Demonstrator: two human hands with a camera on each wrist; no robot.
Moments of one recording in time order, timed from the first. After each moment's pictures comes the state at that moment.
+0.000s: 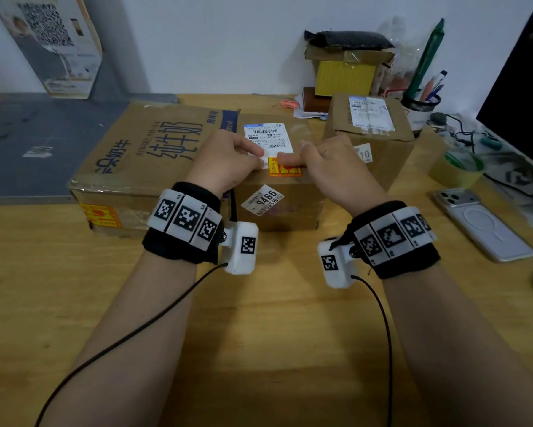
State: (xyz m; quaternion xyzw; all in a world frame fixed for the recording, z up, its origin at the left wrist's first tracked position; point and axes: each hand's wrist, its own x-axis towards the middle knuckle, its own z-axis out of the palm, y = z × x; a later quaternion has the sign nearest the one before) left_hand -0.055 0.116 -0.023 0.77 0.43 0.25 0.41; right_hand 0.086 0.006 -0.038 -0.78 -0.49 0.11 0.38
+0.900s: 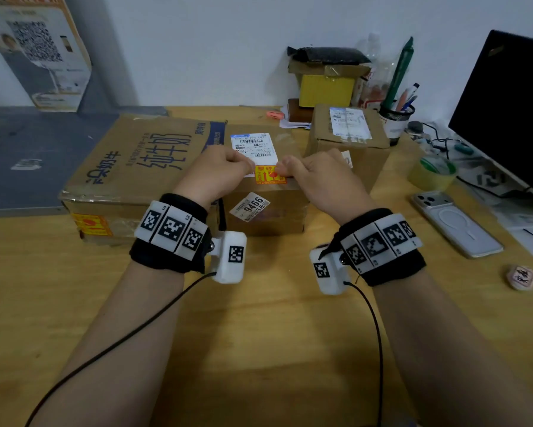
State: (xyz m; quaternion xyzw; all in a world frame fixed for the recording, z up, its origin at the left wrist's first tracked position) left_hand -0.059 0.105 -0.019 0.78 0.40 0.22 0.43; right_hand 0.089 -0.008 -0.033 -0.82 -0.48 0.08 0.29
